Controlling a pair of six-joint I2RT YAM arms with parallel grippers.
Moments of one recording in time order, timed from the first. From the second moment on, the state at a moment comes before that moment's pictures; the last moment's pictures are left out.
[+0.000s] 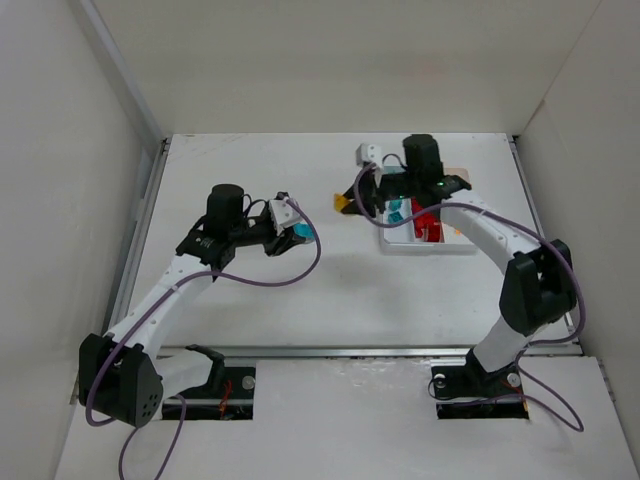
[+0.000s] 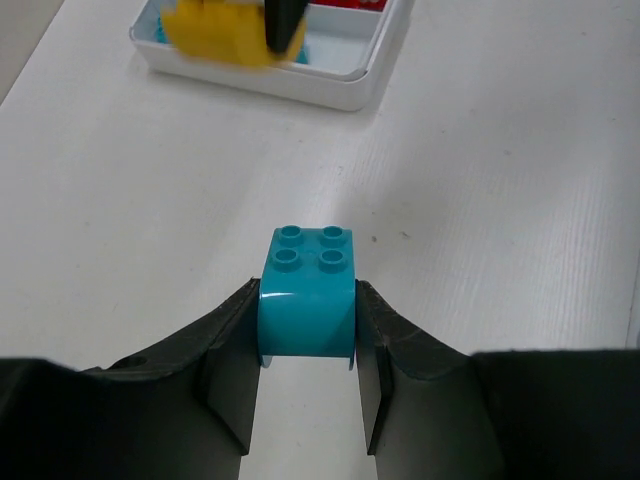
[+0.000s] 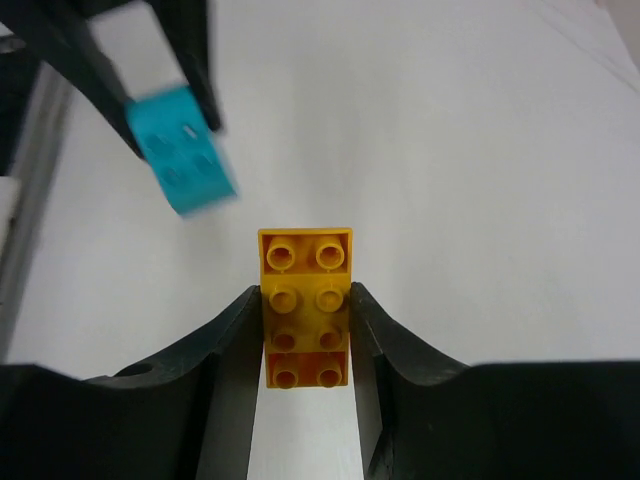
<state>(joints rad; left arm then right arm) -0.35 1.14 0.87 -0.24 0.78 0.56 0.46 1.67 1.37 -0.21 -1.03 -0.55</state>
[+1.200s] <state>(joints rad) -0.35 1.14 0.84 -0.18 0.62 0.45 -0.04 1.85 1.30 -0.15 0.12 0.10</state>
